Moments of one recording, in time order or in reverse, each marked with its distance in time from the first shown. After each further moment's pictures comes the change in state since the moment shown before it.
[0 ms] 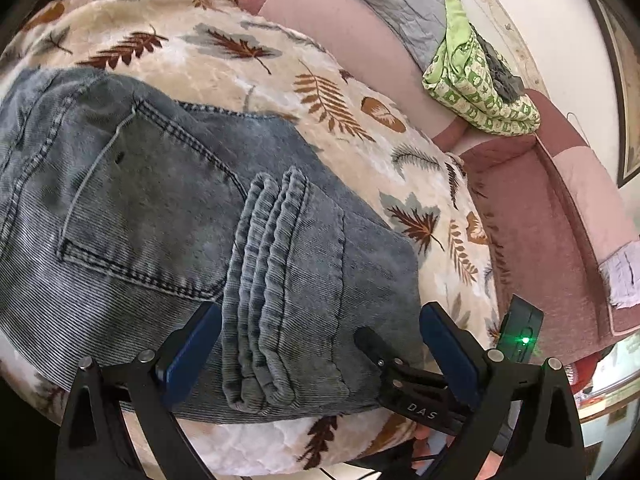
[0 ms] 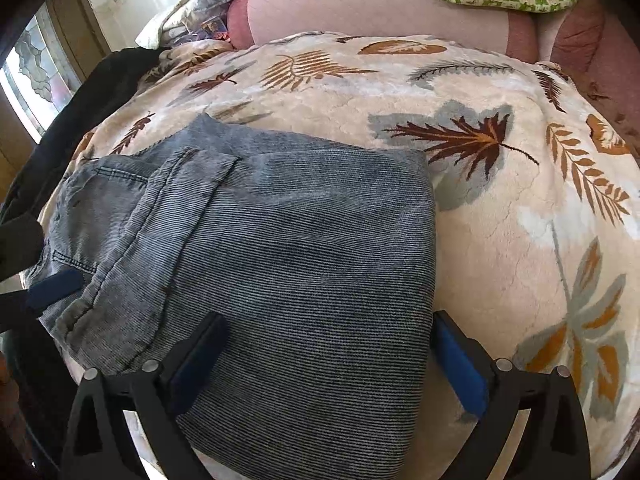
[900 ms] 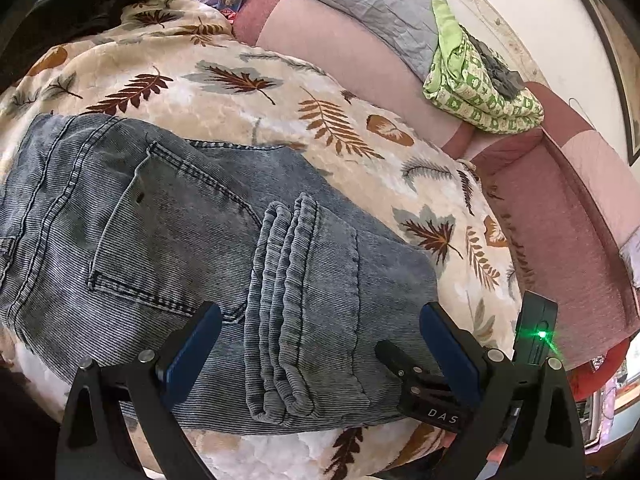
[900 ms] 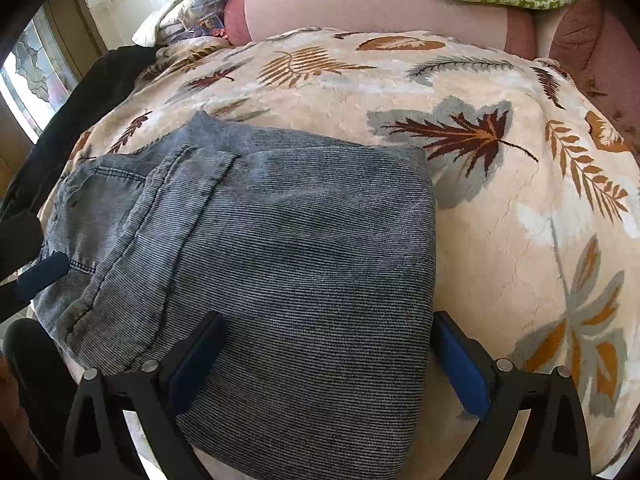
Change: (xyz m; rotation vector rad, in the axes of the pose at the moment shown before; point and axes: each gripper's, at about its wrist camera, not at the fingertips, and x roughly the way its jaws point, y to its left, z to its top) left arm -0.009 -0.008 -0.002 0.087 -0.089 0.098; right arm 0.001 0.002 0.000 0.004 0.014 -0.005
